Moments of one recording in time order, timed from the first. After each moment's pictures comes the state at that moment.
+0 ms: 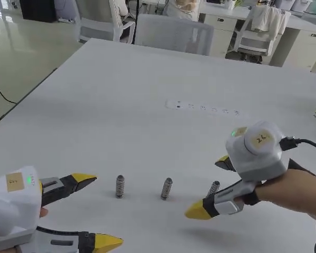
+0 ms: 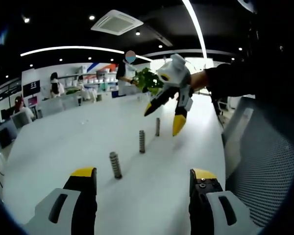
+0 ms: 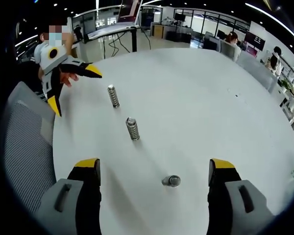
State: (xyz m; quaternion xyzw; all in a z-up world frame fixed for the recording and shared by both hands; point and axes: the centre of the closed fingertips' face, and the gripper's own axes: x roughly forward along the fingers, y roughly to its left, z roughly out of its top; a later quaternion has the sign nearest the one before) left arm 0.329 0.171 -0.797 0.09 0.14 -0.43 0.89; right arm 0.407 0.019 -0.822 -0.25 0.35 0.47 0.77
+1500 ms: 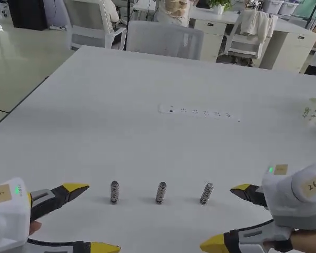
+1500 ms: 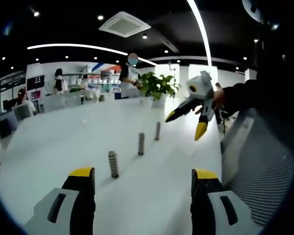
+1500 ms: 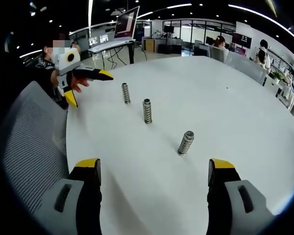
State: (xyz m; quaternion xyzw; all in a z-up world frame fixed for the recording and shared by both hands) left arm 0.323 0.171 -0.793 0.04 0.14 -0.42 0.90; right arm 0.354 -0.016 -0.822 -0.18 0.32 0.47 0.81
